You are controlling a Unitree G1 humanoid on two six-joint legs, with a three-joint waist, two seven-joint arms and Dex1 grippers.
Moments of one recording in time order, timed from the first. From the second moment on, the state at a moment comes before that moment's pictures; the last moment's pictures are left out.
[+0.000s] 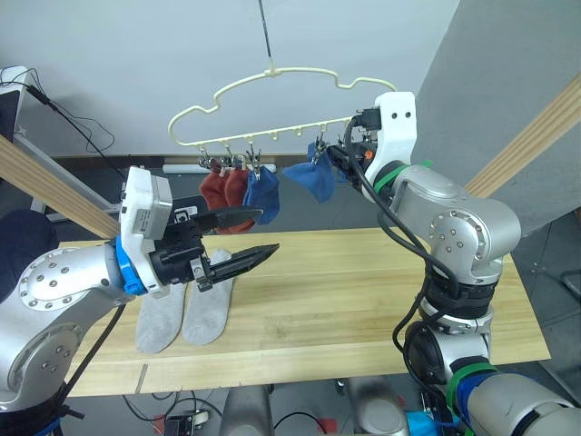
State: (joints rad) left arm -0.15 0.88 0.32 -0.70 -0.91 0.62 -0.77; right arm -0.88 -0.01 -0.12 -0.39 0.33 1.30 0.01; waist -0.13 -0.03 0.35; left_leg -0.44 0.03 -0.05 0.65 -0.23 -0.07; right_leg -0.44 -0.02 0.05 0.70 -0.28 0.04
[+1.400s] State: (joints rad) left arm -0.12 0.87 0.32 -0.71 -0.90 0.61 -0.73; right arm -0.95 -0.02 -0.09 -0.27 0.33 1.20 0.02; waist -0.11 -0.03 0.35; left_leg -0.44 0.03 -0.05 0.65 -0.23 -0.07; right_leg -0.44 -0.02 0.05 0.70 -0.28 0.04
